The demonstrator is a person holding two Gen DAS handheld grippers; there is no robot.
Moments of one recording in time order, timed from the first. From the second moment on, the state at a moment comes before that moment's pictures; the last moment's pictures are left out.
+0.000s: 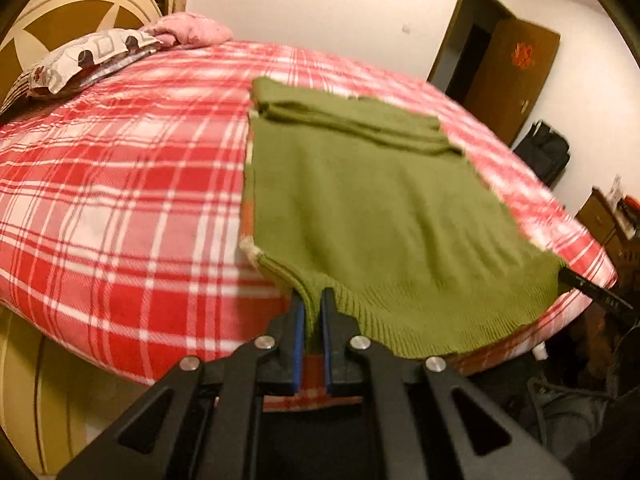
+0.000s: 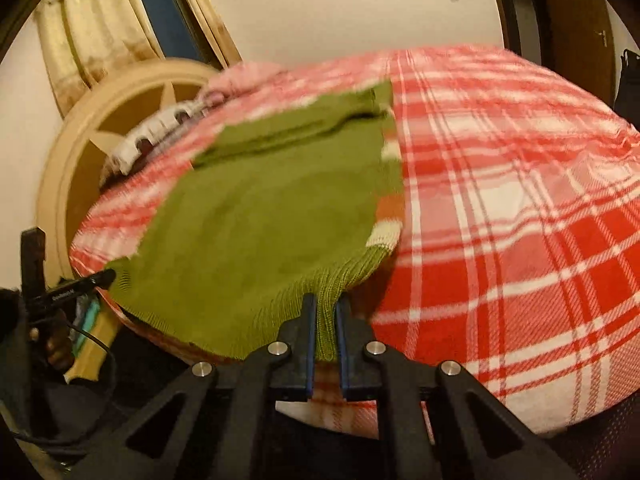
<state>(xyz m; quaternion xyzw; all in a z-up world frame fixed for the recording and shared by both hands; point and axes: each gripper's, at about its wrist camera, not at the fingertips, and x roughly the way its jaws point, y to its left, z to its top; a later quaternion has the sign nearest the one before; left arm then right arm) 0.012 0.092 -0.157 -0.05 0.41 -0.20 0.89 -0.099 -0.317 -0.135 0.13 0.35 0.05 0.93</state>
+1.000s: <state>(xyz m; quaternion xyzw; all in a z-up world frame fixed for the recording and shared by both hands) 0.196 0.080 -0.068 -0.14 0.30 -0.20 0.92 0.090 -0.343 -0.011 0.12 0.24 0.04 0.96</state>
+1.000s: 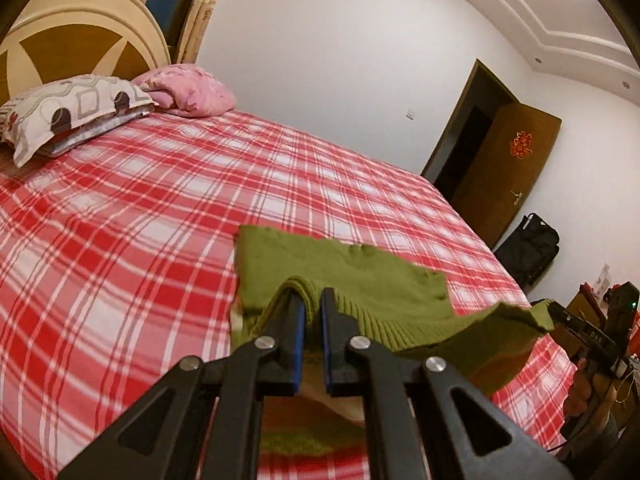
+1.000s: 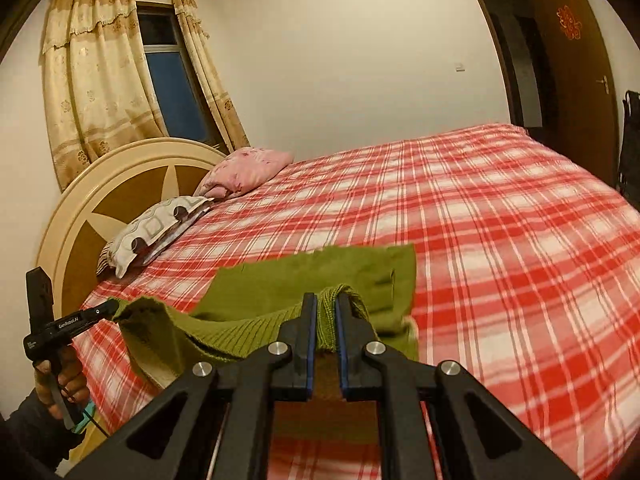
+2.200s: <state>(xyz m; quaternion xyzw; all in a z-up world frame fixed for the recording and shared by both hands) 0.384 0.045 -0.140 -0.11 0.40 -0.13 0.90 0.339 -0.425 -0.107 0.15 0.37 -0.01 0.92</state>
